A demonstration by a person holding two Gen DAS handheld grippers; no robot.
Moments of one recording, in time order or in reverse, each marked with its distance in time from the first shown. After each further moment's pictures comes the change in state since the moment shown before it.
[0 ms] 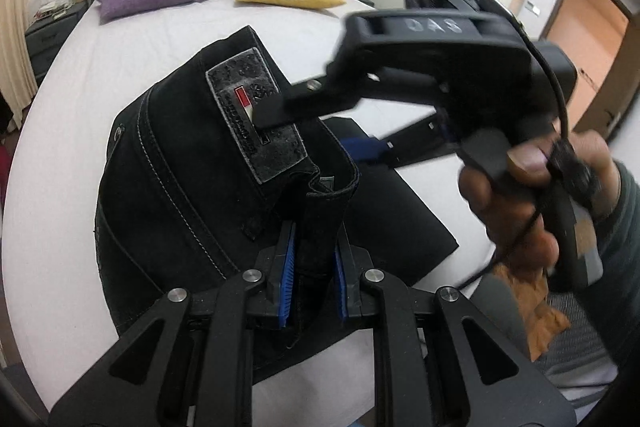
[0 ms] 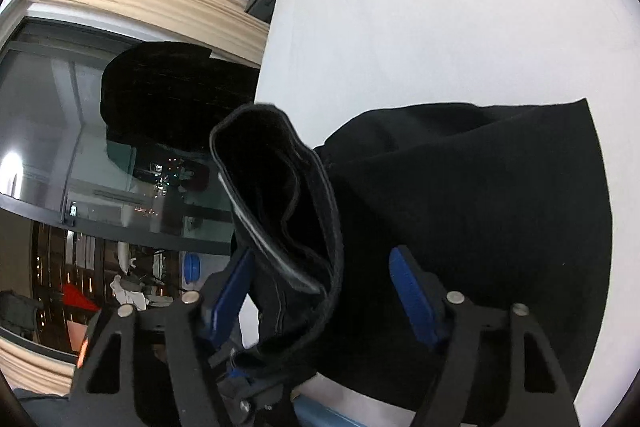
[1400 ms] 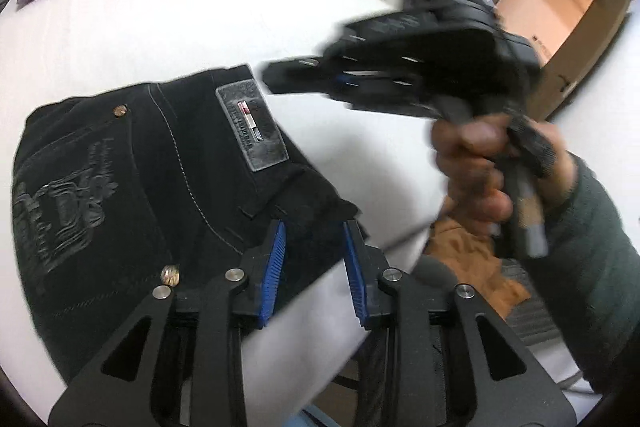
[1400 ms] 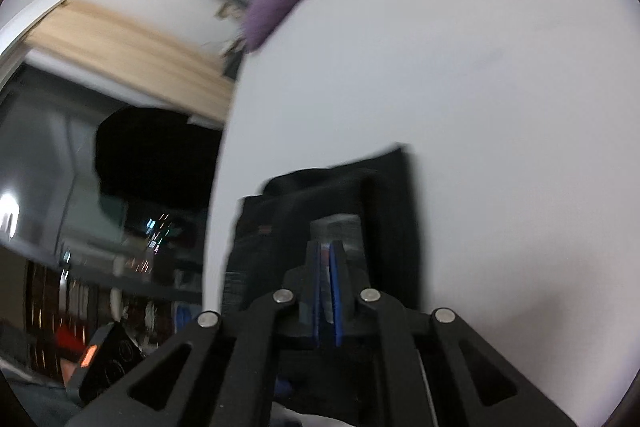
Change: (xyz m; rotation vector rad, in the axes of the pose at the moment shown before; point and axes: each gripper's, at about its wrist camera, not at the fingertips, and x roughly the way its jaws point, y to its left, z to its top) left arm 0.052 -0.074 -0.017 0.059 0.141 -0.248; right arm -0.081 -0.069 -0.017 0.044 -0.211 -0.019
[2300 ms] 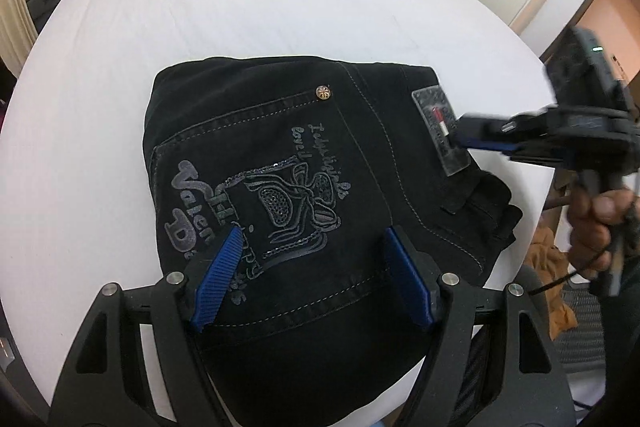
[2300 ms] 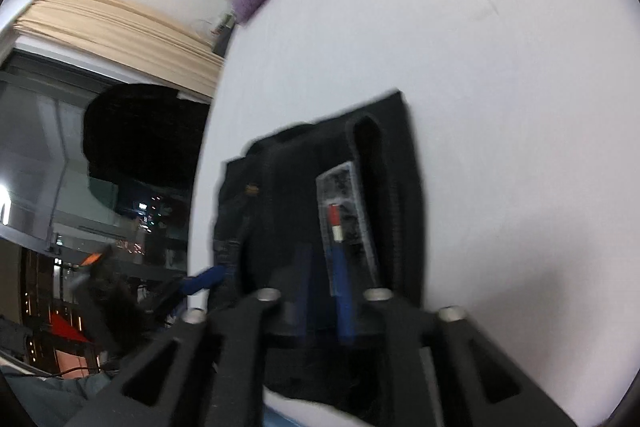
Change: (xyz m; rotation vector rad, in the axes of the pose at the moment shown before) left arm 0.002 0.106 0.006 -0.150 0.077 0.306; right arm -0.005 -0.021 -0.030 0.018 0.059 -0.035
